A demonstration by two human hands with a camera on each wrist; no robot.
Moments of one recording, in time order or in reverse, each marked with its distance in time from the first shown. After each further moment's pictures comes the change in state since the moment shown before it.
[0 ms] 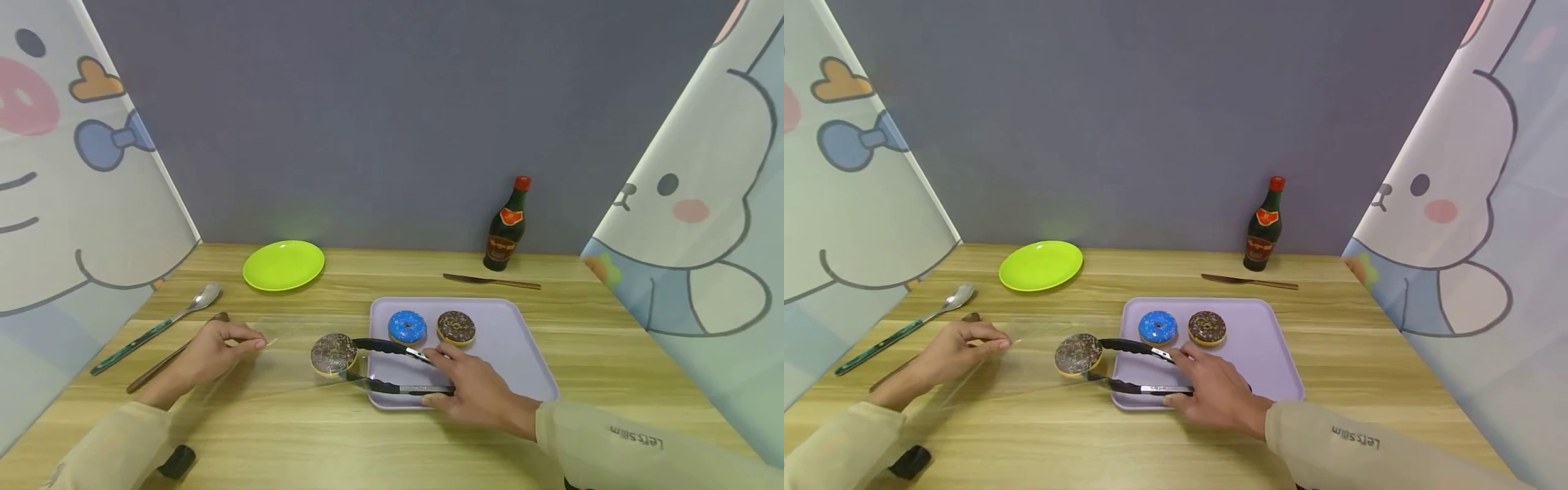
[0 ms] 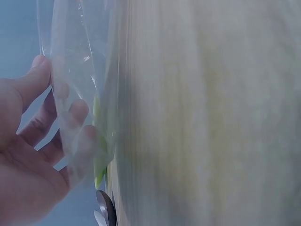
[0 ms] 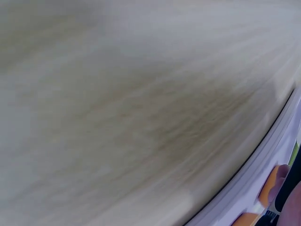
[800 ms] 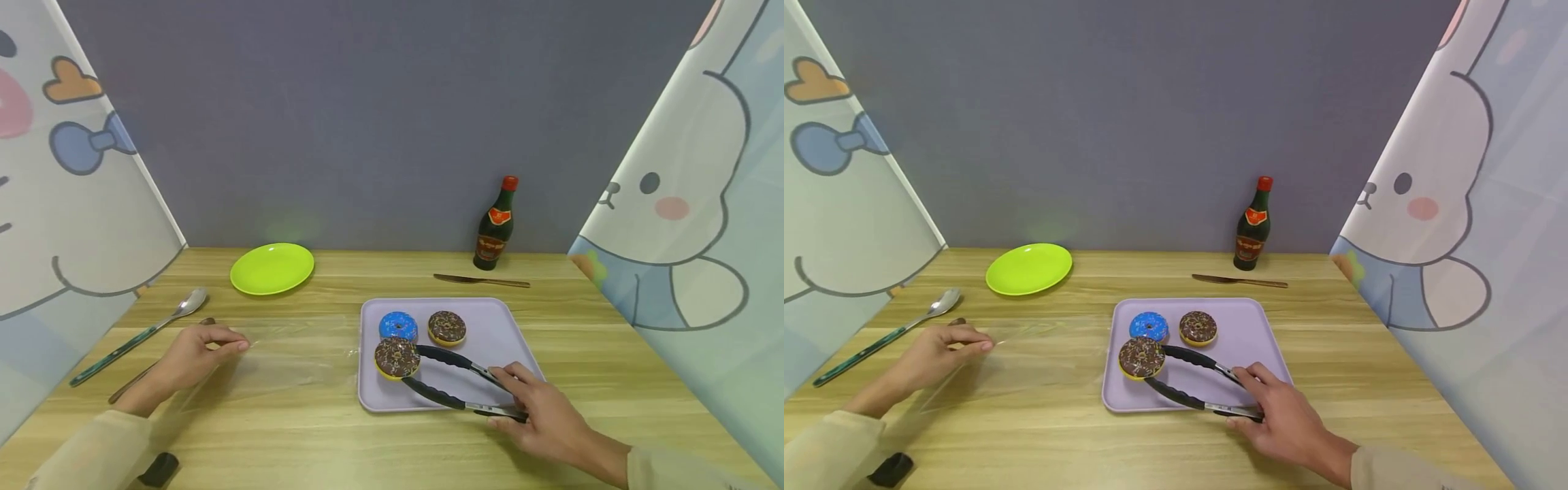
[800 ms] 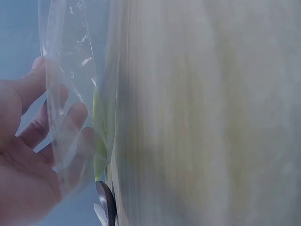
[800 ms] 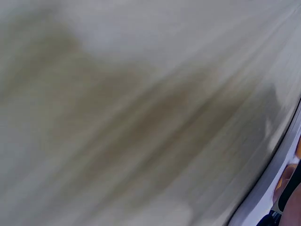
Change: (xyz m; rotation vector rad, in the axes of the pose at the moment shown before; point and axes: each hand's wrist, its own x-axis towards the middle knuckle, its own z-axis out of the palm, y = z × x) left_hand -0.001 -0.011 -0.007 0.074 0.032 -0.035; right_hand -0.085 0.038 -0.026 0.036 0.229 0.027
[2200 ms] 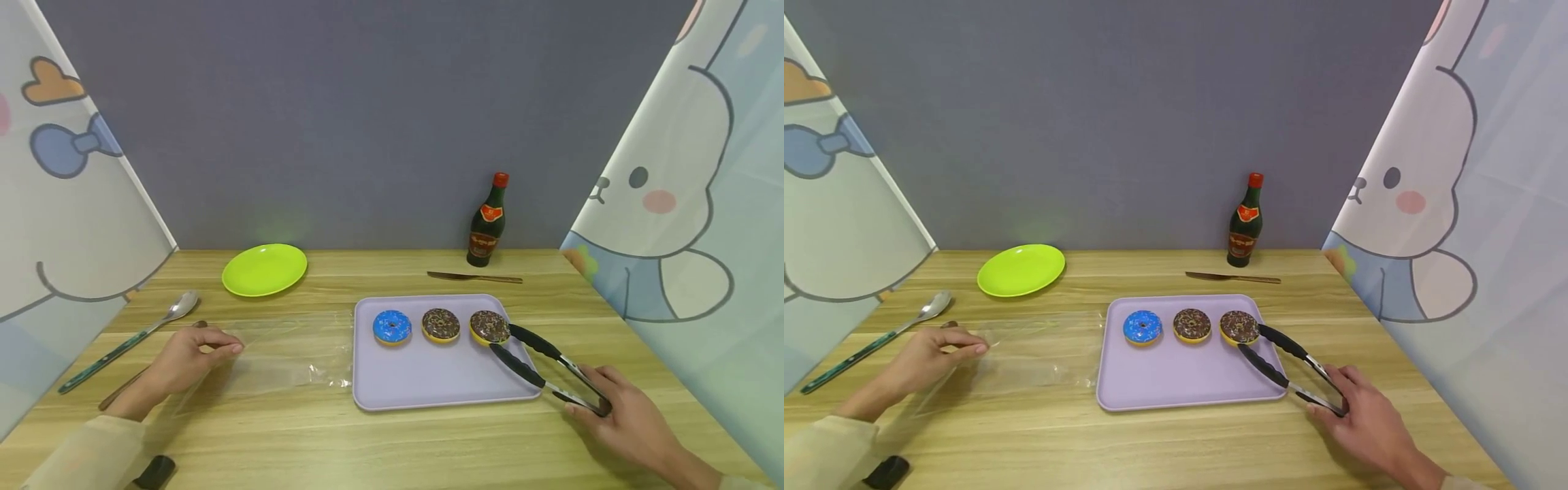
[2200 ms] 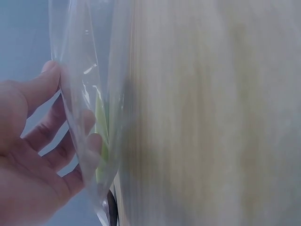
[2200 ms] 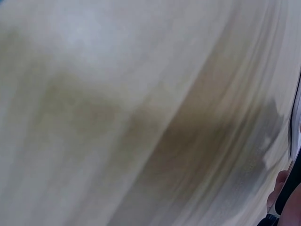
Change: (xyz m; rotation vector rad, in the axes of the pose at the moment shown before) left_hand 0.002 -0.003 0.002 0.010 -0.009 0.027; right_hand -0.073 0.066 -0.048 -0.229 0.159 0.236
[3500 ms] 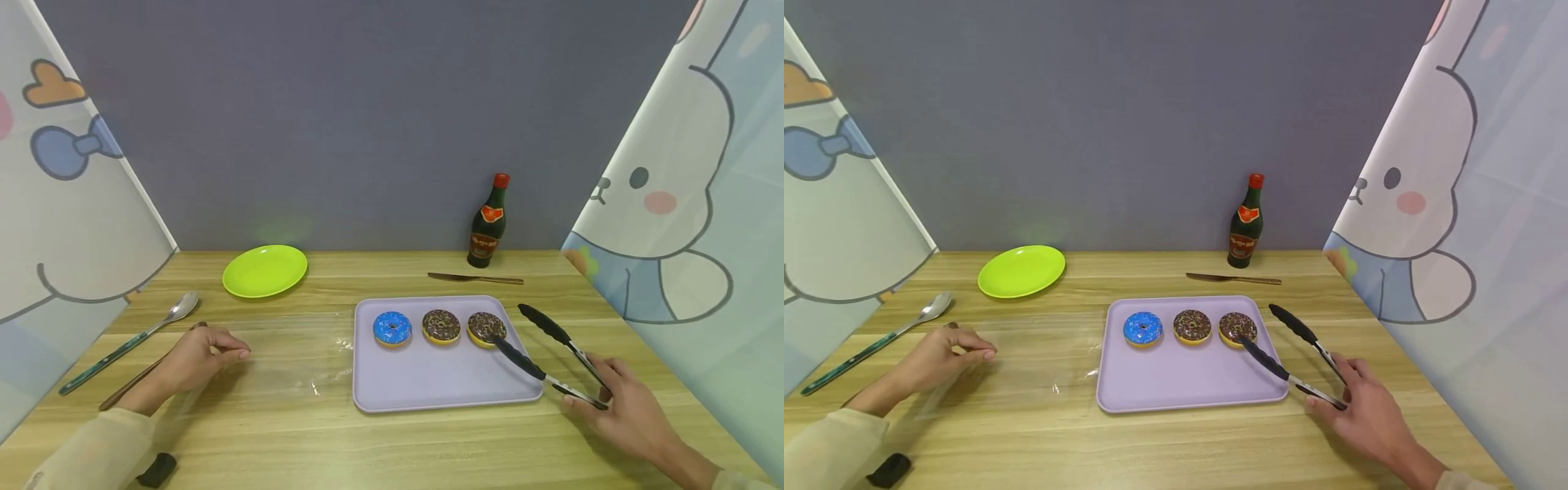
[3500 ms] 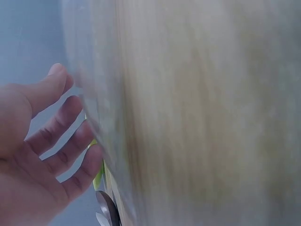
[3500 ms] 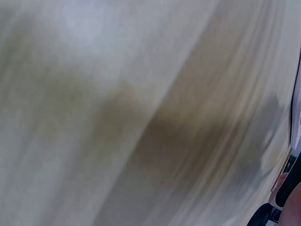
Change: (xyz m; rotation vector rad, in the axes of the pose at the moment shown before) left_hand 0.009 0.005 0.002 0.057 -0.126 -0.043; right_hand 0.010 0.005 0.002 0.009 -0.004 0.110
